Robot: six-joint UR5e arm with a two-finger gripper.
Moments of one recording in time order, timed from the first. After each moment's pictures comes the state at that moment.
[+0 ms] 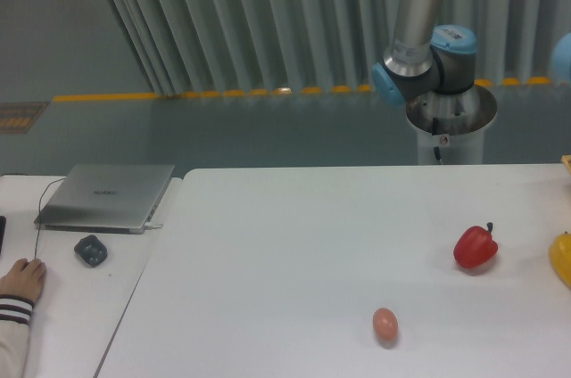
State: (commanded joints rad) arm 2.79 -1.95 -1.48 -1.08 1.60 2.09
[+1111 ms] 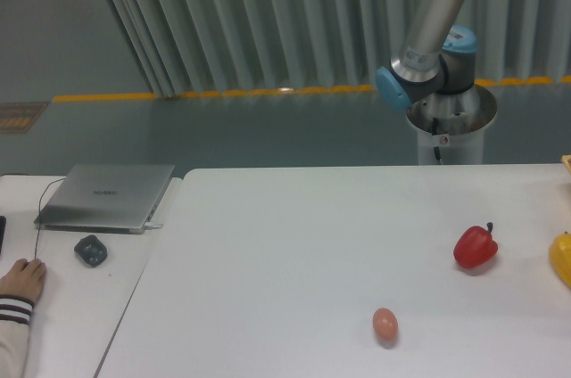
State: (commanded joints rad) arm 2.84 -1.97 -1.49 -1.08 1.54 2.08
